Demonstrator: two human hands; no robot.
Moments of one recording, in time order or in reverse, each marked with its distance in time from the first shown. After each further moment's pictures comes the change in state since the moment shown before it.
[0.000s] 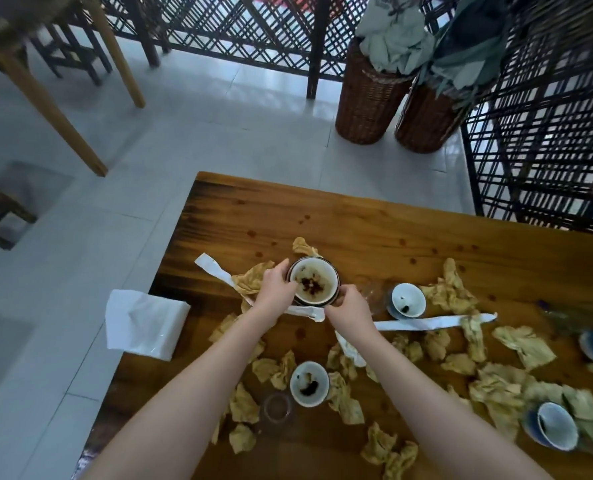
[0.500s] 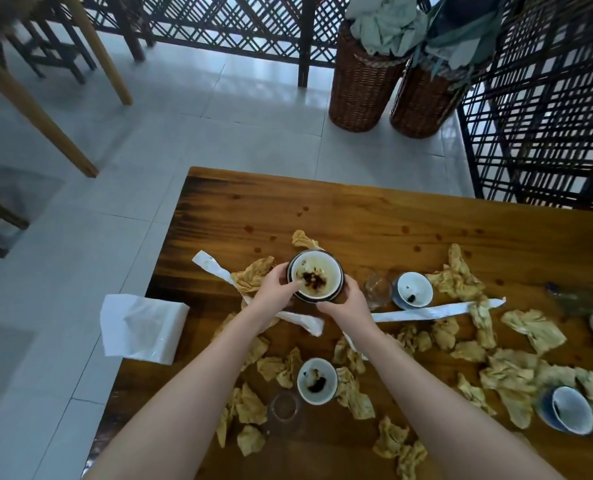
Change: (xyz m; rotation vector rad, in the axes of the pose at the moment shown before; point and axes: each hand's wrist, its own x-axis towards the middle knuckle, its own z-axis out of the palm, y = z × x) left_hand 0.003 -0.015 -0.003 -0.245 -0.153 -0.064; right_hand 0.008 0.019 0.019 0.392 -0.043 0.024
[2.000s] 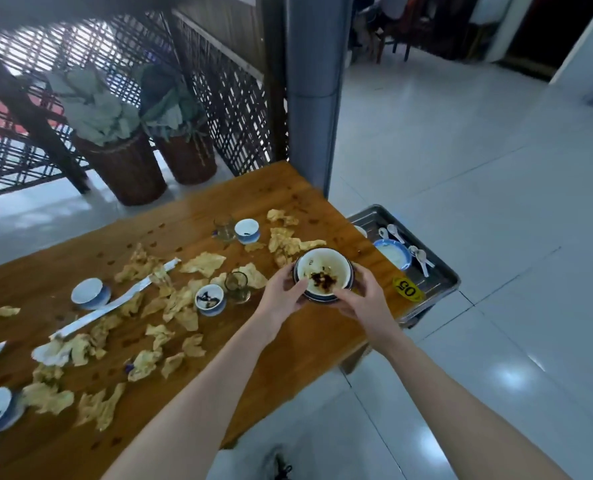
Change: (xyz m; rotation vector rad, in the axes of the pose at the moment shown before) left_hand -0.295 -0.027 0.571 0.215 -0.506 0.284; right_hand -0.354 0.246 -0.504 0.533 0.592 -0.226
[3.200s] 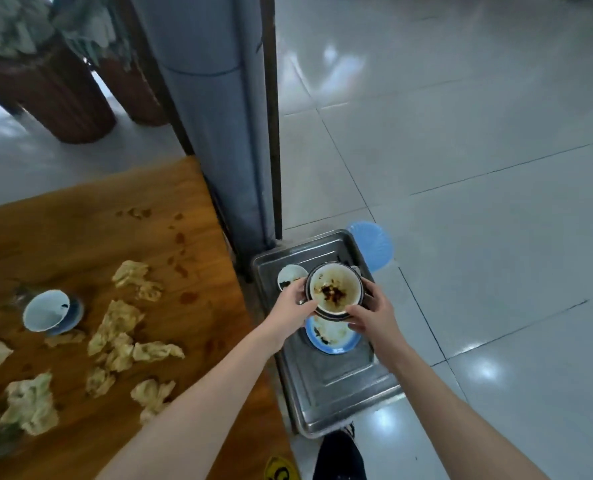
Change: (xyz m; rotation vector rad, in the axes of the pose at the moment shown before) left_hand 0.402 0.015 0.263 0.066 -0.008 -0.265; right_hand 0.427 0.025 -0.256 -0.060 -0.071 0.341
